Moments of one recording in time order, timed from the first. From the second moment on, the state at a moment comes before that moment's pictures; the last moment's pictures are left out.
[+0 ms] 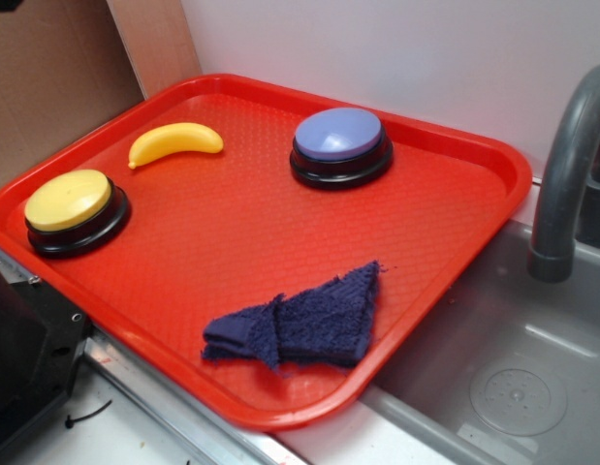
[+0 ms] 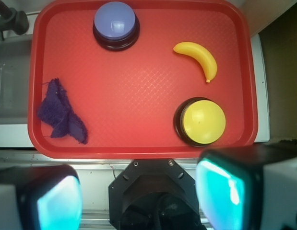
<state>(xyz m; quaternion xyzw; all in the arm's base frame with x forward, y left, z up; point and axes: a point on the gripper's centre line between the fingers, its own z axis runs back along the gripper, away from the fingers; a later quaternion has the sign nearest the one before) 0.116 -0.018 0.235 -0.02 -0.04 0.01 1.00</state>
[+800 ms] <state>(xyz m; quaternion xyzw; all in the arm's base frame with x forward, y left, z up) 0.208 -0.025 0.179 -0.03 -0.08 -0.01 1.00</state>
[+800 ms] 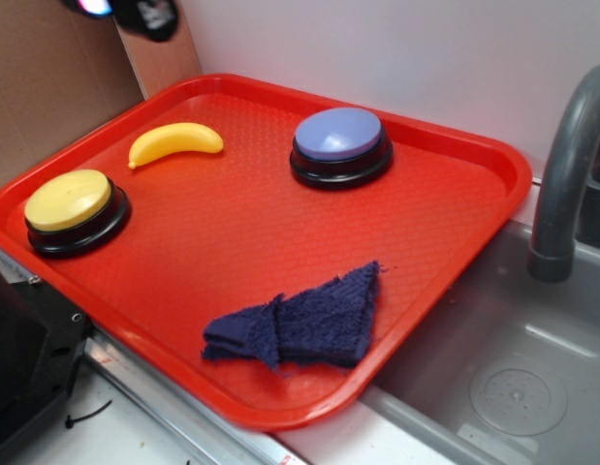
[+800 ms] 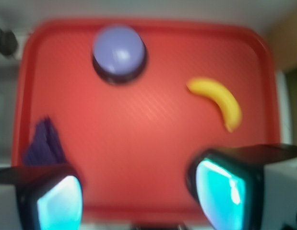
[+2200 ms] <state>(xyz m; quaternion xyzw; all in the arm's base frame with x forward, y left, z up) 0.287 -0.033 0.101 -0.03 -0.10 0.05 0.99</state>
